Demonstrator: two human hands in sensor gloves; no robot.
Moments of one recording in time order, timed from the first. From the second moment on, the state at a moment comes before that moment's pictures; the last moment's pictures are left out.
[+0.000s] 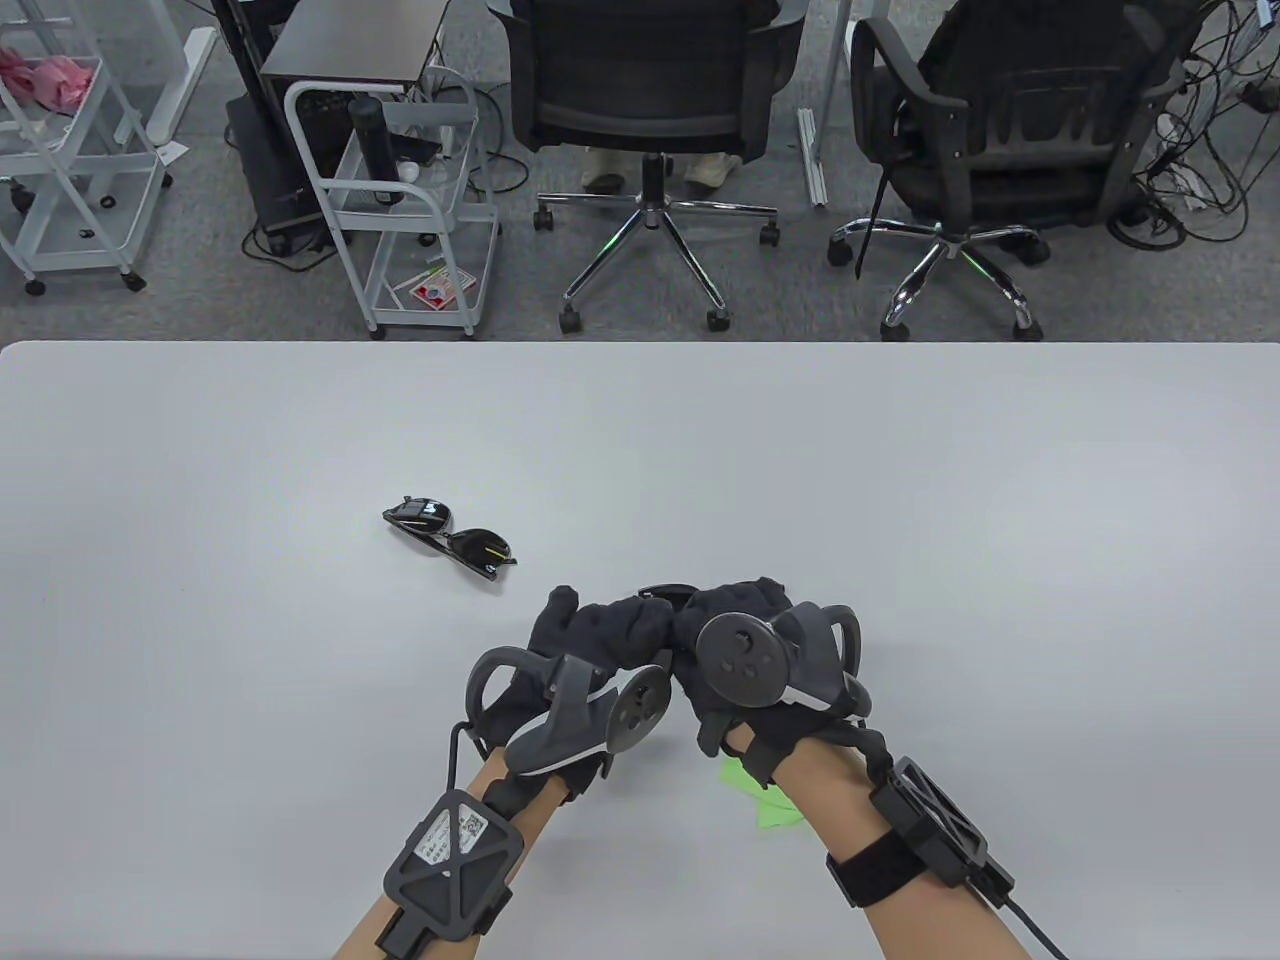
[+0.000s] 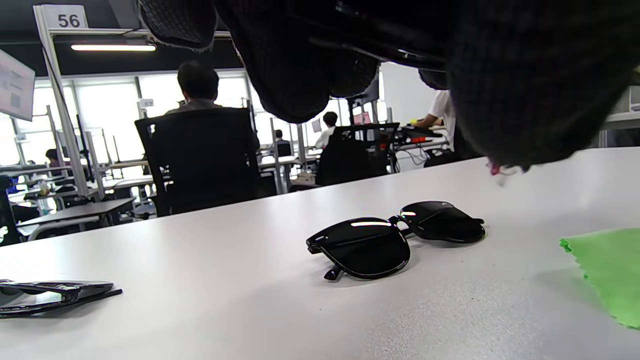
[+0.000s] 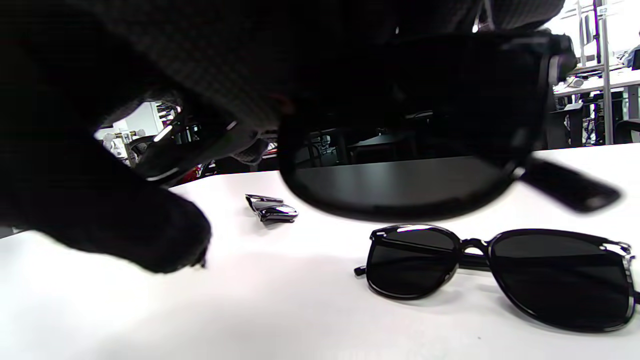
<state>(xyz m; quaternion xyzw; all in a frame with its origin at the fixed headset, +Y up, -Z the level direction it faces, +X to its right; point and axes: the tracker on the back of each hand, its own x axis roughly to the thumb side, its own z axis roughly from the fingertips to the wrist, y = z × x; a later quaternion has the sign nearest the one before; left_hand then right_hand) -0.086 -0.678 -0.270 0.08 -0.20 -0.06 0.97 0.066 -0.660 -0.283 0.23 -0.05 0.96 0.15</state>
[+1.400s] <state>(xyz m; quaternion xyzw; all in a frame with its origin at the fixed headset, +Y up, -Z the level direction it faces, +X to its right) -0.128 -0.698 -0.294 -0.13 -0.15 0.27 0.94 0.138 -0.664 -0.306 0.14 -0.12 0.92 0.36</state>
